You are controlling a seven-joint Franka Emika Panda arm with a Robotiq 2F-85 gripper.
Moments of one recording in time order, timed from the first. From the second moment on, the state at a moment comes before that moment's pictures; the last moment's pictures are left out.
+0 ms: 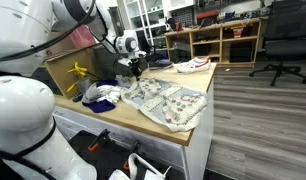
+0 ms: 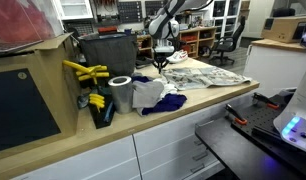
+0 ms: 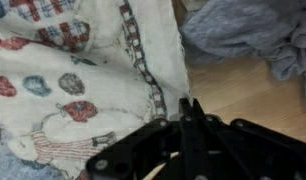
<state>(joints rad) 0.23 0.78 0.03 -1.51 0.11 2.26 0.56</state>
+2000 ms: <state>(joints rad) 0.09 0.48 0.02 -1.69 0.13 2.09 0.34</state>
